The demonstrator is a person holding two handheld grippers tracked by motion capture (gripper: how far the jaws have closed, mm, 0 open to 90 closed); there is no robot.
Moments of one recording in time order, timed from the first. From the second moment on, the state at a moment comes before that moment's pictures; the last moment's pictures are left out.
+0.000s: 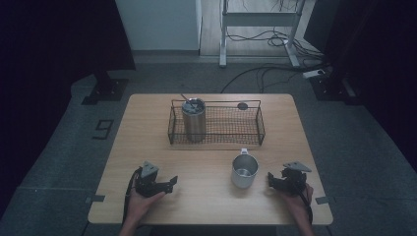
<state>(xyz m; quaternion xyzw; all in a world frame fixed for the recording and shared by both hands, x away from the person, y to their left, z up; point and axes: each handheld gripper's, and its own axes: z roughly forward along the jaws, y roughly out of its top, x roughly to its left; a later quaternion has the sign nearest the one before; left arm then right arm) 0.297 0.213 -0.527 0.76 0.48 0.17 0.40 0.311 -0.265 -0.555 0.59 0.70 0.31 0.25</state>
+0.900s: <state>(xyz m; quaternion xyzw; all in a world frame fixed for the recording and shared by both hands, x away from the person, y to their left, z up) 0.296 0.201 -0.540 0.78 0.47 0.17 0.38 0.290 -0.262 -0.518 0.55 0.69 0.39 0.26</state>
